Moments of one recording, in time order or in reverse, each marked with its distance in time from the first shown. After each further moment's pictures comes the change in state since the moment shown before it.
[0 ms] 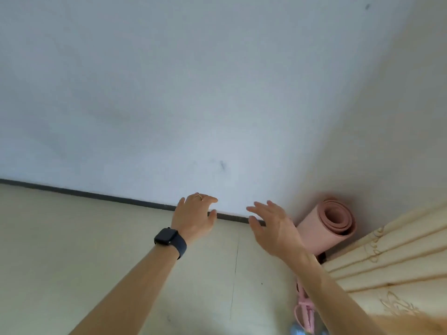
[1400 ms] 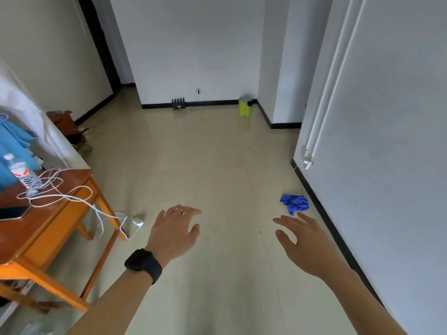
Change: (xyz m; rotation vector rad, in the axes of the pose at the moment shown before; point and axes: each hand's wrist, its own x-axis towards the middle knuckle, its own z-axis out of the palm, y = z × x) left_hand -0.661 -1.056 -0.370 0.075 0.512 -1.336; right_hand 0.054 -1.195 0.632 -0.135 -0.524 -1.237
